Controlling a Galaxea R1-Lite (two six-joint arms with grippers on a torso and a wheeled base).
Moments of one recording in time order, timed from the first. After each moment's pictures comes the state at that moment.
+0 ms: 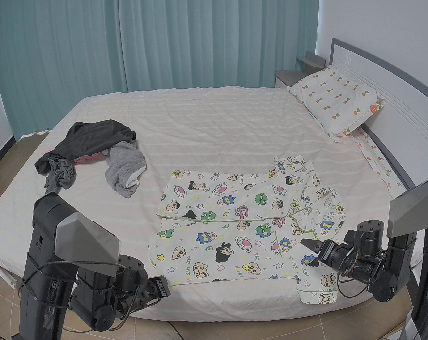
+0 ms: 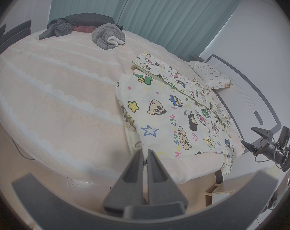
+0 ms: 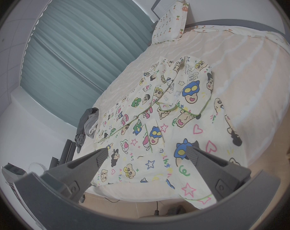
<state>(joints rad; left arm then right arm) -0.48 2.49 -0.26 -1.55 0.08 -0.67 0.28 2.26 -0.19 -1.55 0.07 0.75</state>
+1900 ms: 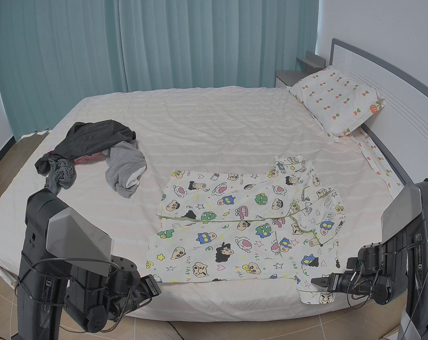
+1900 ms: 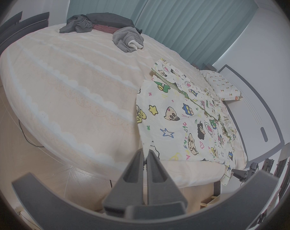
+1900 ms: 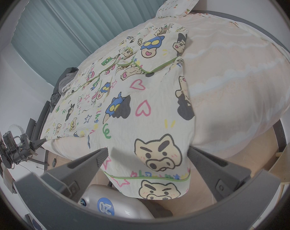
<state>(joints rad) -0.46 2.46 -0.20 -1.55 0.15 -0.78 0.07 2.55 -0.15 -1.55 0.22 0.31</state>
